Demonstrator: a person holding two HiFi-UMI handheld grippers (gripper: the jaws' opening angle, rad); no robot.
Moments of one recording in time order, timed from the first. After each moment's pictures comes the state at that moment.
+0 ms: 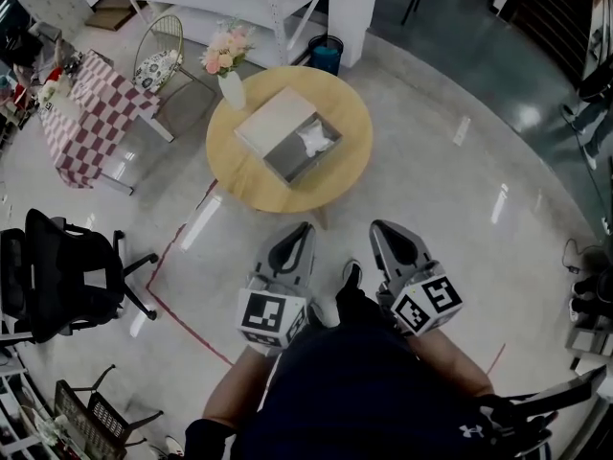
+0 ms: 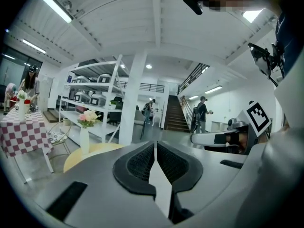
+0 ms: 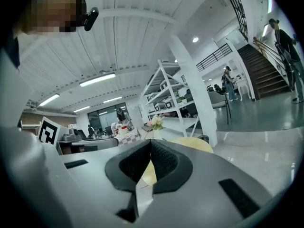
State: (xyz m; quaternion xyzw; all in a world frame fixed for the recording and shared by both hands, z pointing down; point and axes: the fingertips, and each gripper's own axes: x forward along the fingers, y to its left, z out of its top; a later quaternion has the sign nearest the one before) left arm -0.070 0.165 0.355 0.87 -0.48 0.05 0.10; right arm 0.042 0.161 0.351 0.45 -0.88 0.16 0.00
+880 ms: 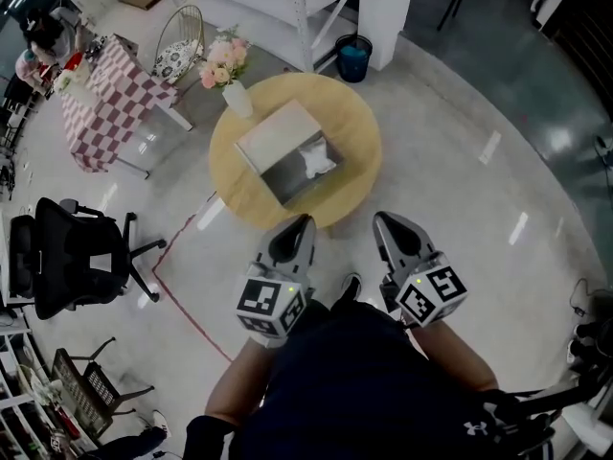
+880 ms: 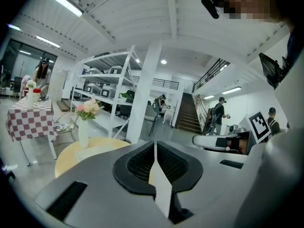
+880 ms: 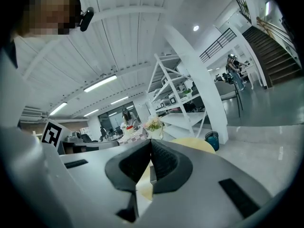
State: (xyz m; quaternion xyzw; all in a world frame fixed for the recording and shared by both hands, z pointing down) left arm -0.018 0.048 0.370 0.82 -0.54 0.05 0.16; right arm 0.101 0.029 0.365 0.38 -0.90 0.20 -0.01
